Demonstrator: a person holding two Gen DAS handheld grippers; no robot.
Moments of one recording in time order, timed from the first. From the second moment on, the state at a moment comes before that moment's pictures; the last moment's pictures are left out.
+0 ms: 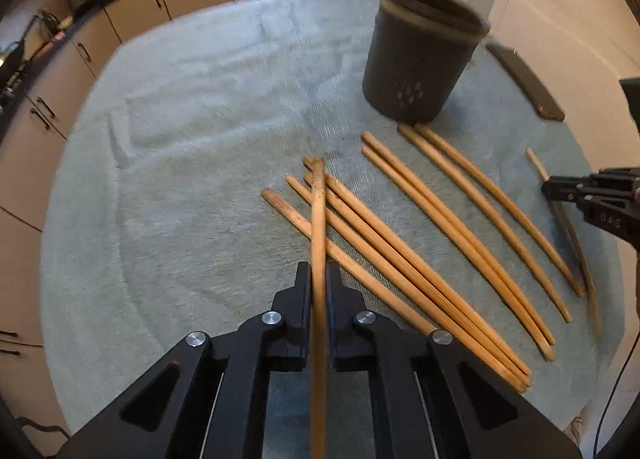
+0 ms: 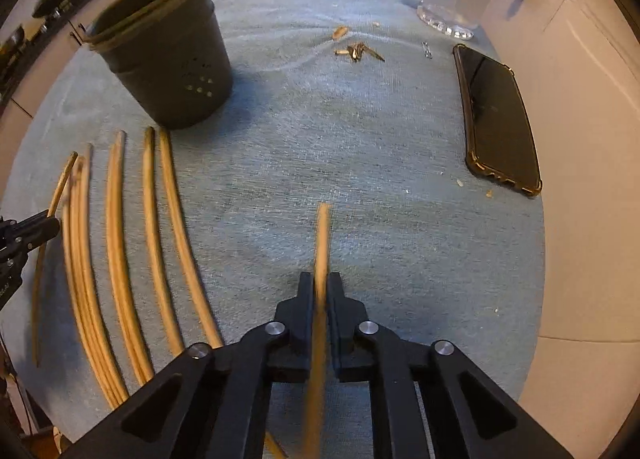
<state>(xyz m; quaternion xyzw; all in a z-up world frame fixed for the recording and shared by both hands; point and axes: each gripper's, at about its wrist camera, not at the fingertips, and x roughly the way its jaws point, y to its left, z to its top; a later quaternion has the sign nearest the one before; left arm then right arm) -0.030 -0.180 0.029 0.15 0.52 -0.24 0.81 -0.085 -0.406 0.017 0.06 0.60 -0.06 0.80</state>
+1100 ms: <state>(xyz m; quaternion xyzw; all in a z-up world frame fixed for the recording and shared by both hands) -0.043 -0.188 0.242 -0.04 0.25 -0.30 0.92 -0.126 -0.405 0.246 0.18 0.21 -0.01 0.96</state>
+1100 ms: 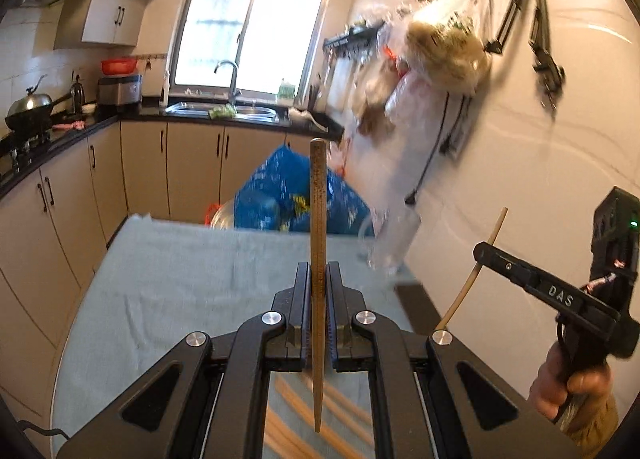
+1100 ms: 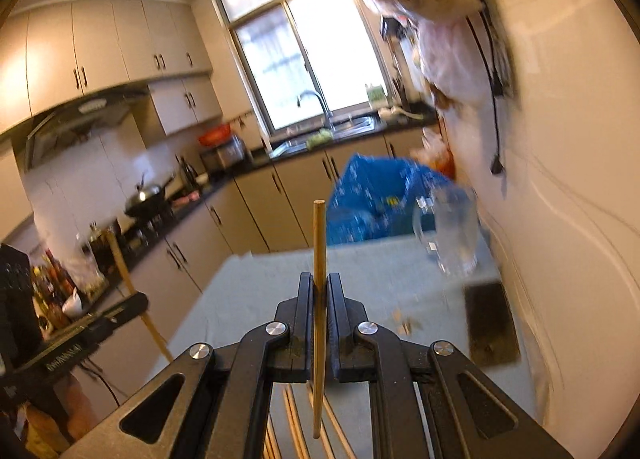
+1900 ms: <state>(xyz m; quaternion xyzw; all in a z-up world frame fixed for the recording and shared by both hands) 0.065 -0.271 0.173 -0.01 0.31 -0.25 0.92 -0.008 -0.407 0.166 0.17 0.27 -0.03 0.95</state>
